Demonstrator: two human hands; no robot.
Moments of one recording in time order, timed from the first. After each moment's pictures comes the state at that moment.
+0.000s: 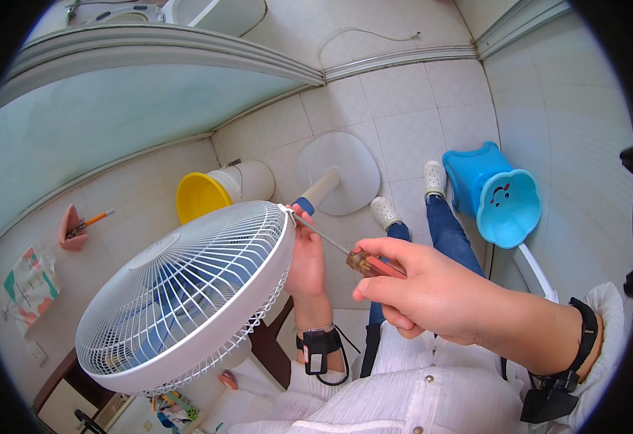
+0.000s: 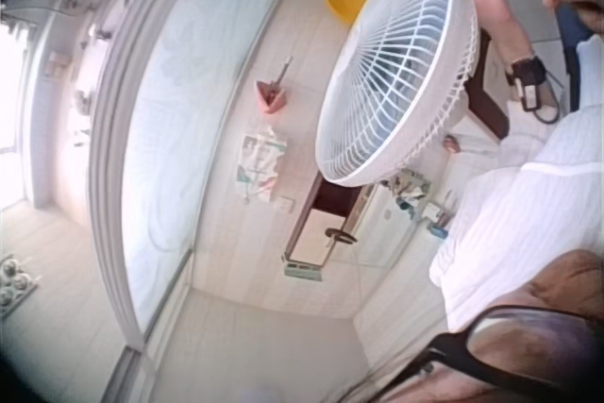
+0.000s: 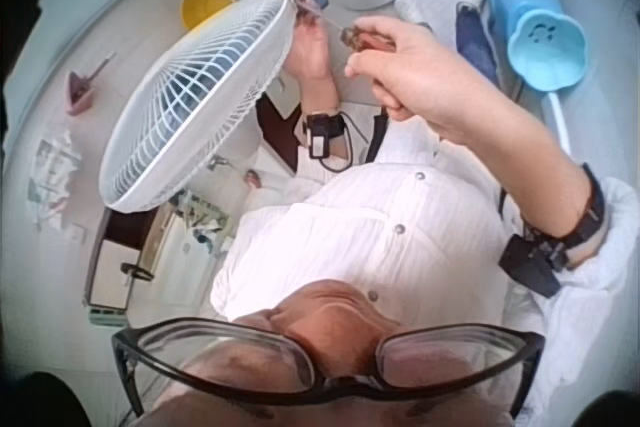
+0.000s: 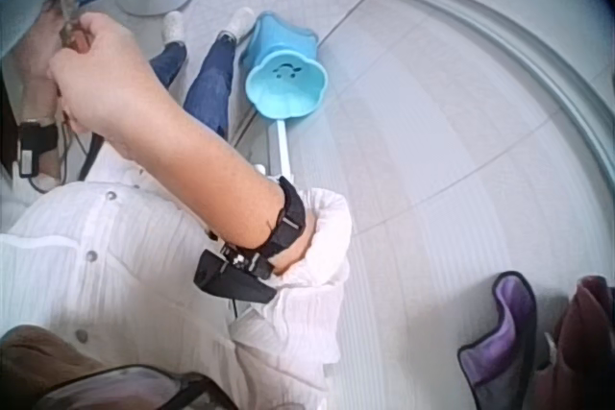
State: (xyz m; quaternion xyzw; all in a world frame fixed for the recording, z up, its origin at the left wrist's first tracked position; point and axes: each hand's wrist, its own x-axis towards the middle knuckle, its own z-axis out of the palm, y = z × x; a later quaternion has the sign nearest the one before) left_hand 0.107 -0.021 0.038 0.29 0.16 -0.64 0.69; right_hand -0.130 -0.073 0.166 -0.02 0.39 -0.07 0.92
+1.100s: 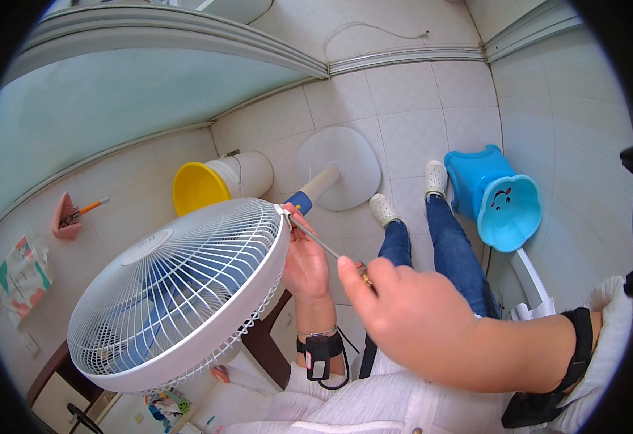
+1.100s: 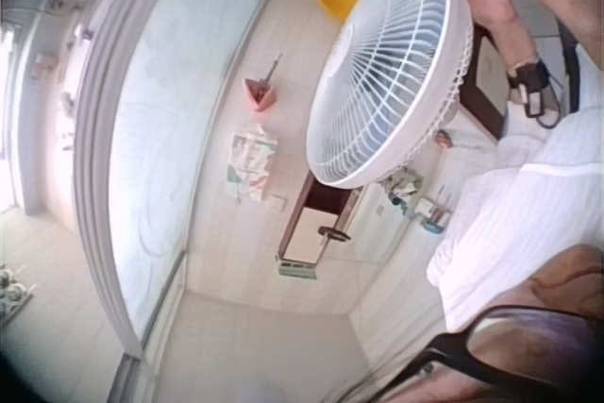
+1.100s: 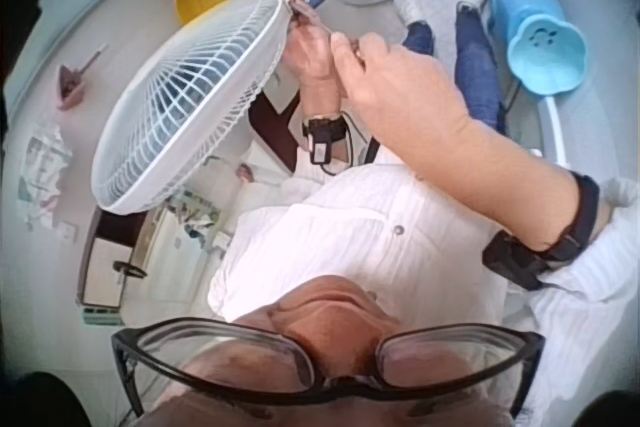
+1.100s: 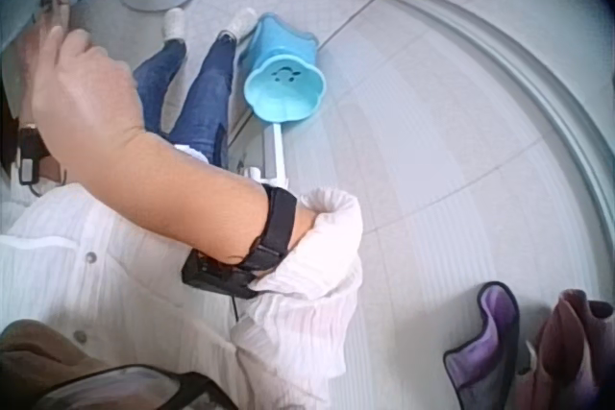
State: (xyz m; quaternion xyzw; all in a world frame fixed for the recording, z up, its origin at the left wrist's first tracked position) left_hand 0.112 -0.012 0.027 0.26 0.19 -0.60 0.74; right_hand -0.107 -0.040 0.162 -0.81 0.42 -0.07 0.41
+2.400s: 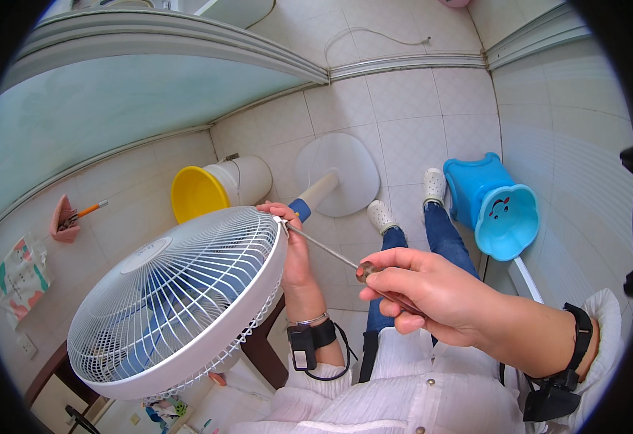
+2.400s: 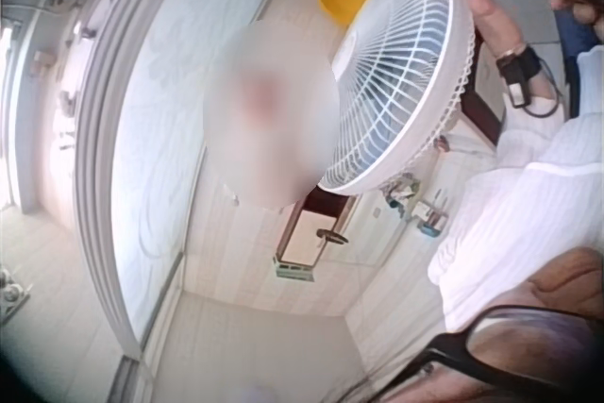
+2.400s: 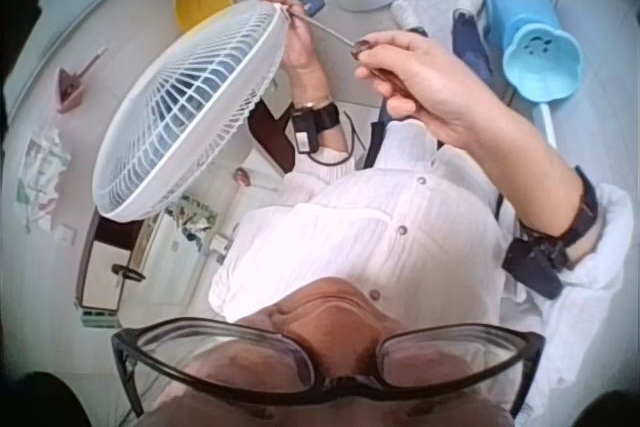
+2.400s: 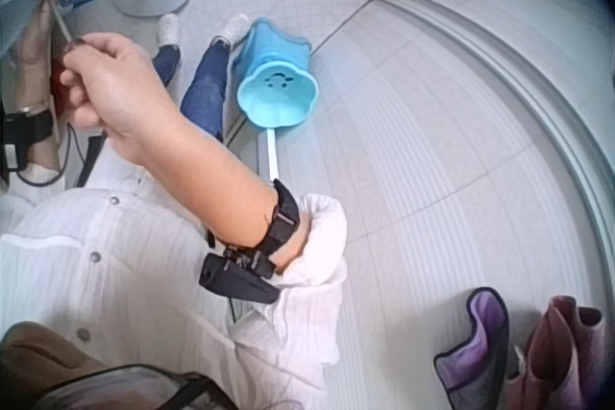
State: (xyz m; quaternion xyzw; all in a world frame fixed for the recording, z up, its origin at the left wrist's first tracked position) left_hand 0.113 -0.053 0.027 0.20 0.21 -0.59 0.76; right_hand -0.128 -0.071 0.134 0.13 0.41 -0.09 0.90
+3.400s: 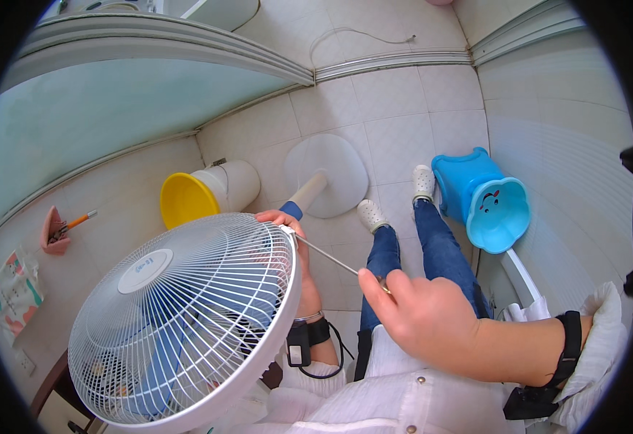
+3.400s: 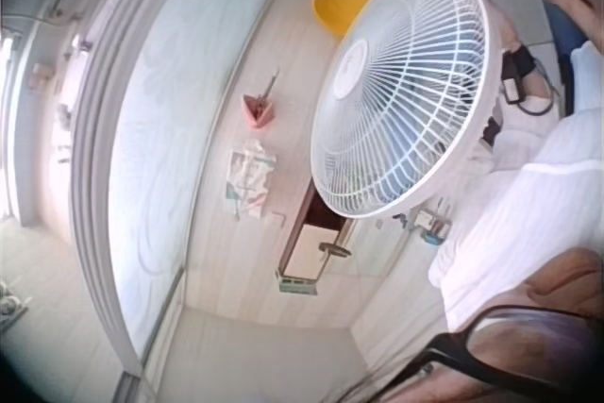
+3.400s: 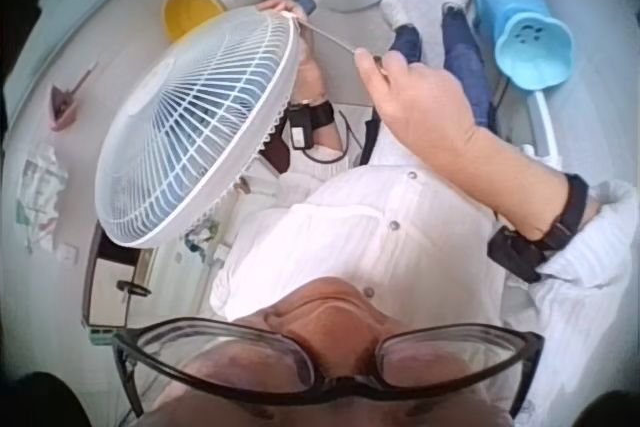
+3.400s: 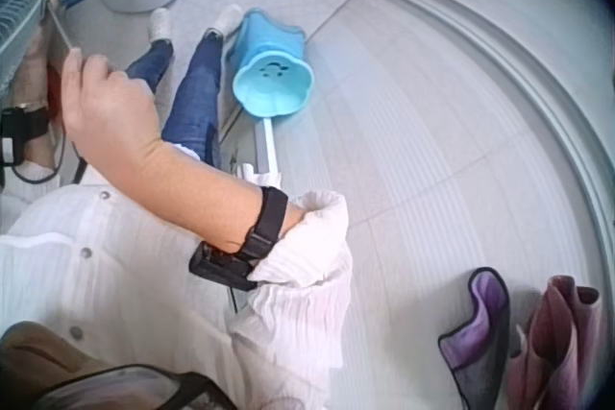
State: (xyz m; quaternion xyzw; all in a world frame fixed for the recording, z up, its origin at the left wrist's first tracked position) left_hand 0.110 -0.050 0.023 0.18 0.29 -0.54 0.76; right_hand -0.119 -0.034 0.149 -0.82 0.43 -0.04 0.37
